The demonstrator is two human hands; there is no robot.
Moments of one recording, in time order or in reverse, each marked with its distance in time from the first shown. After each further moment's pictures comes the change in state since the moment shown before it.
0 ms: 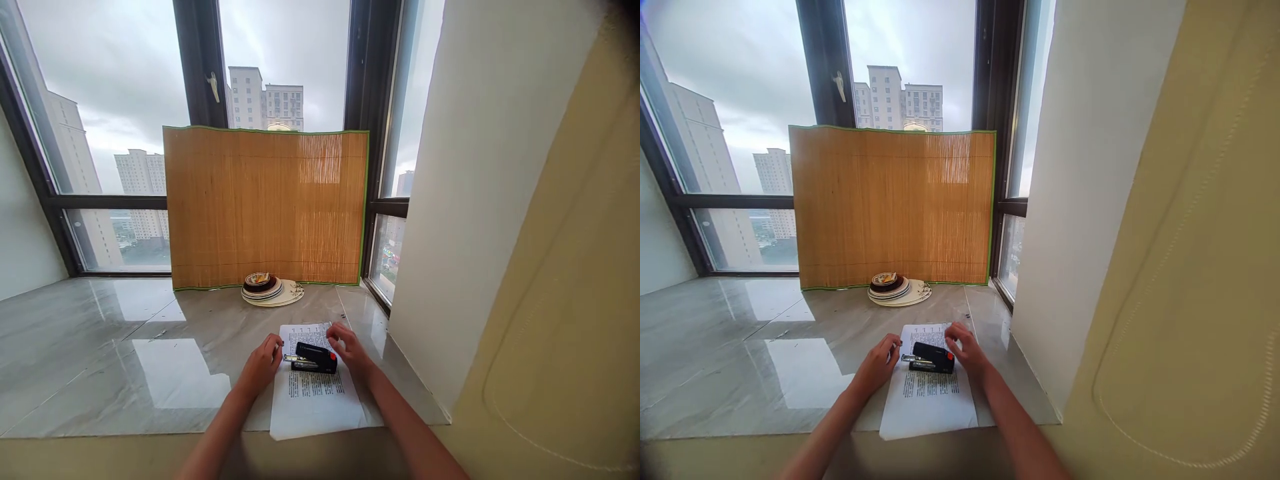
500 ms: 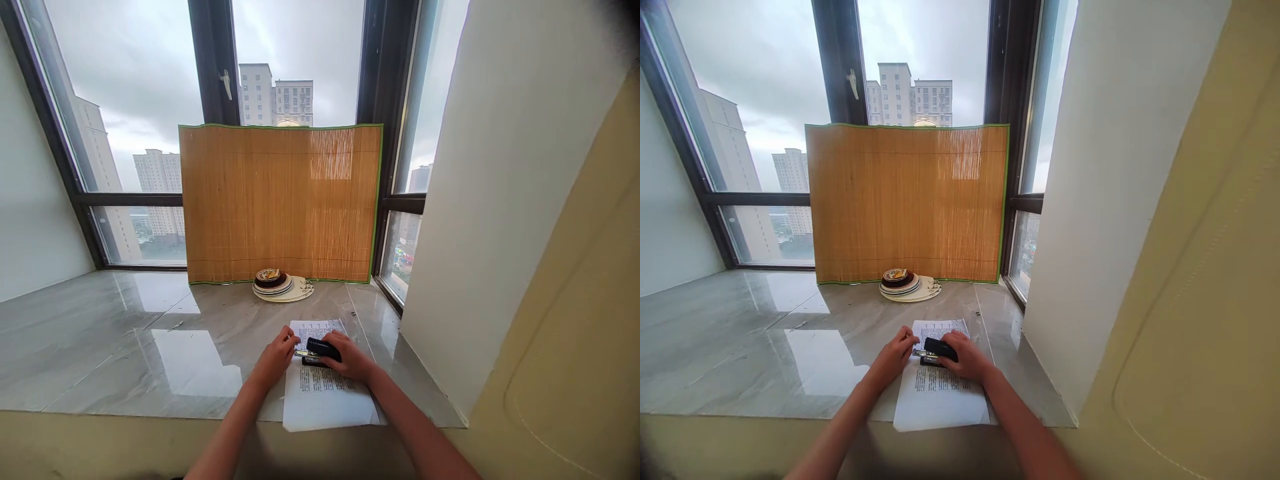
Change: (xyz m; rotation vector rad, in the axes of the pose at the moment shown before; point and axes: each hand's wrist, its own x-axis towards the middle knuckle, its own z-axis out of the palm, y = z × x) left_hand 0.002 0.007 -0.001 0.013 -0.071 0.041; right_hand -0.003 -0.028 0.016 -0.055 -0.258 -0.103
